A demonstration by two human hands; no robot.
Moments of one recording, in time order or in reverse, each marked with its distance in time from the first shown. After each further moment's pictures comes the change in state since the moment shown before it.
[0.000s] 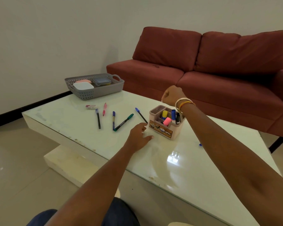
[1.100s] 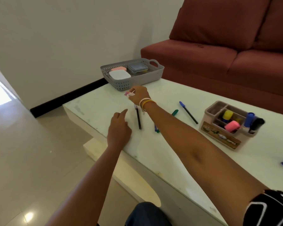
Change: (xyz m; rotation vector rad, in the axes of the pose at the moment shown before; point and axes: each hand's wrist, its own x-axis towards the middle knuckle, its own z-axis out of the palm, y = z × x) left_hand 0.011 -0.139 -0.148 0.322 0.477 -0.145; right_hand 0.073 -0.208 0.235 0.359 -0.206 -0.250
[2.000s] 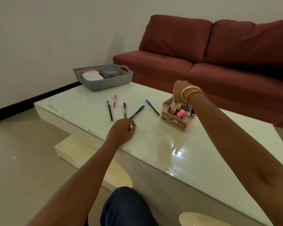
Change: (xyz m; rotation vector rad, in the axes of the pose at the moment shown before) left_hand -0.067 0.081 0.020 -0.012 -0.256 0.406; right_hand -0.165 0.053 -0.243 -0.751 -0.063 0.379
